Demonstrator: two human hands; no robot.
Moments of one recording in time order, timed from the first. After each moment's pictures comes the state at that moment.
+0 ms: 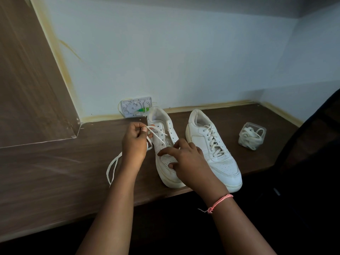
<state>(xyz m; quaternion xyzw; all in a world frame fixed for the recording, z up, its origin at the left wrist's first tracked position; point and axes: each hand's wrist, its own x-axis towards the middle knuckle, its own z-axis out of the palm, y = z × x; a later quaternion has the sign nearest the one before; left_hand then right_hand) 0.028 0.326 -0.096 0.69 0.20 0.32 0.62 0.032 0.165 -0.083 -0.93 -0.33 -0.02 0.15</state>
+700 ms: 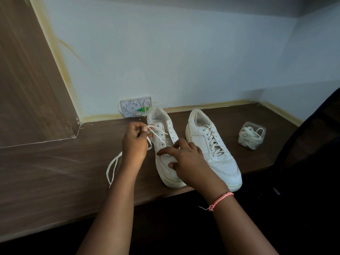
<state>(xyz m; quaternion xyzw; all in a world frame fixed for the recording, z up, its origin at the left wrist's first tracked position) 0.029 0.325 -0.097 0.71 0.21 0.33 0.59 0.033 0.166 -0.085 -0.93 -0.33 -0.01 0.15</state>
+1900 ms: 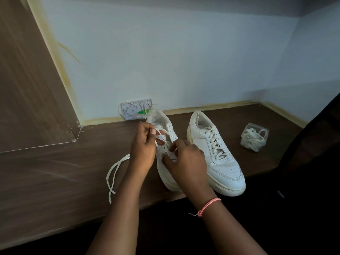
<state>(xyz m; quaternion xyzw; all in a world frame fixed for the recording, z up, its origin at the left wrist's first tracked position) 0.031 0.311 -0.096 0.73 0.09 0.32 0.60 0.037 0.188 -0.104 -0.92 -0.21 -0.18 0.28</state>
